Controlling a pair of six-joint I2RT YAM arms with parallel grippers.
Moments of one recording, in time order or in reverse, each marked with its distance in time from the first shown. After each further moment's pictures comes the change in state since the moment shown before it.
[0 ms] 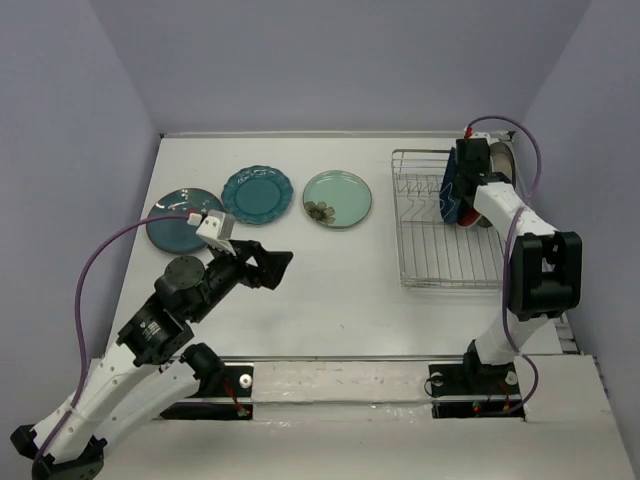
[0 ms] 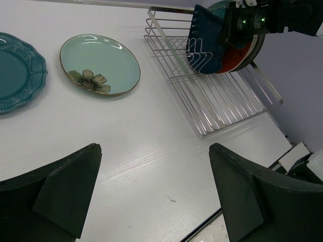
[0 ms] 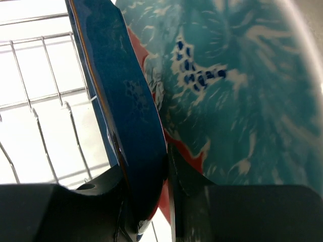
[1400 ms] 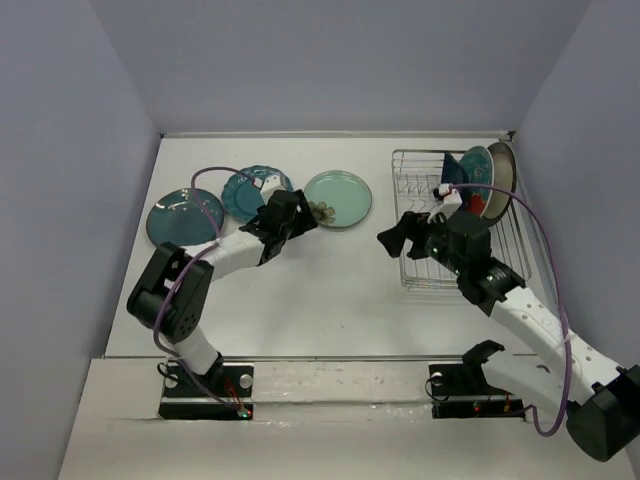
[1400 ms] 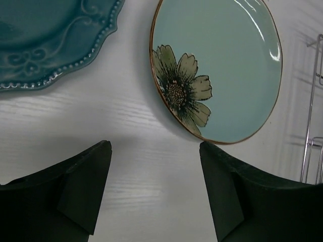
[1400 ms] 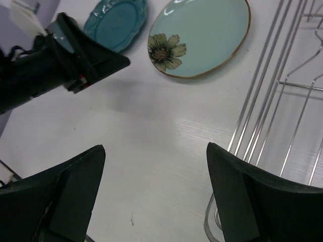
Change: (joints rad) left arm 0.188 1.091 0.132 0.473 -0.140 -0.308; right arm 0.402 -0.791 -0.613 0.245 -0.563 0.396
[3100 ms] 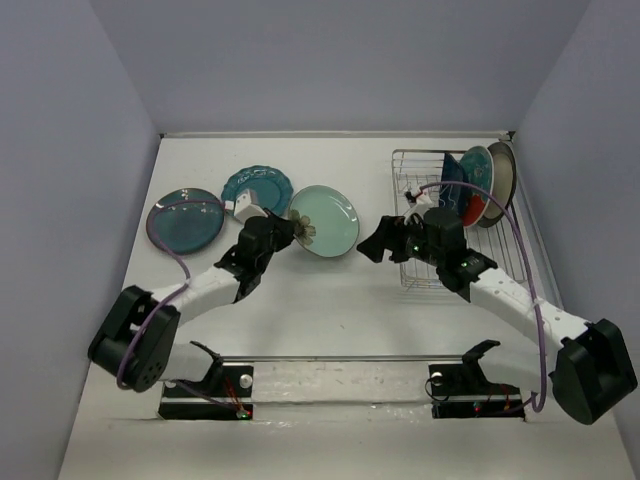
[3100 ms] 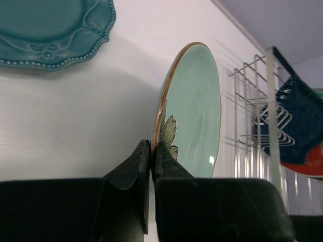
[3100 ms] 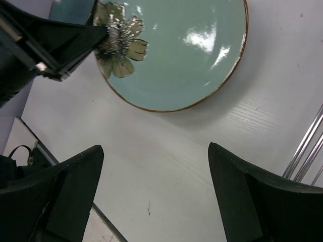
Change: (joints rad) left arm 0.017 -0.192 -0.281 0.327 -0.030 -0.145; right arm 0.025 0.182 -0.028 0.151 -0.200 0.060
